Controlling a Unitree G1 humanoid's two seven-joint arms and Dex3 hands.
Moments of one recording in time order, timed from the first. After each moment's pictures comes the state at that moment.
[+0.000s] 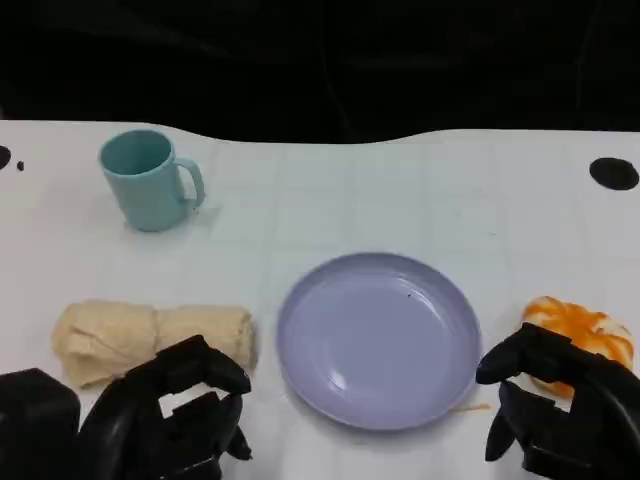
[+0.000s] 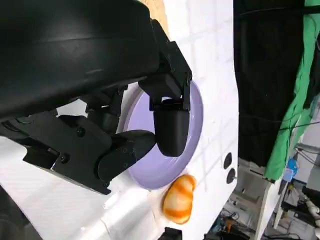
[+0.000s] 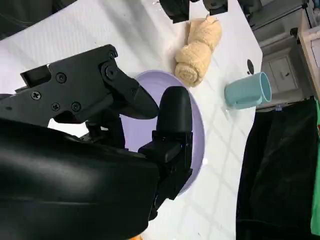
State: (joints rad) left arm 0.26 0.10 0.02 -0.33 -0.31 0.34 -0.27; right arm 0.25 -0.17 0.00 -0.51 0.32 0.55 0.24
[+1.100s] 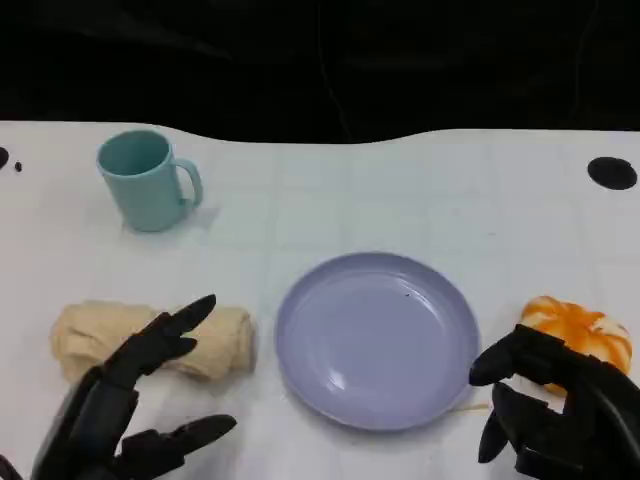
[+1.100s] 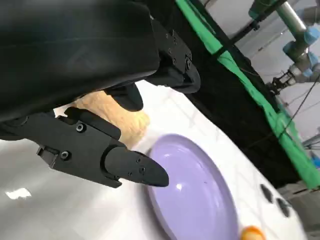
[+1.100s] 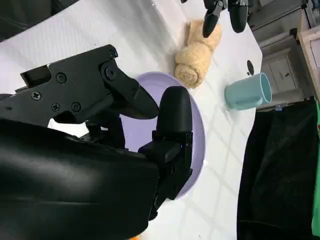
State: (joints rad) left arm 0.23 0.20 0.02 -0.02 0.33 -0.43 -0.04; right arm 0.25 -0.16 0.03 -0.50 0.32 0.54 0.23
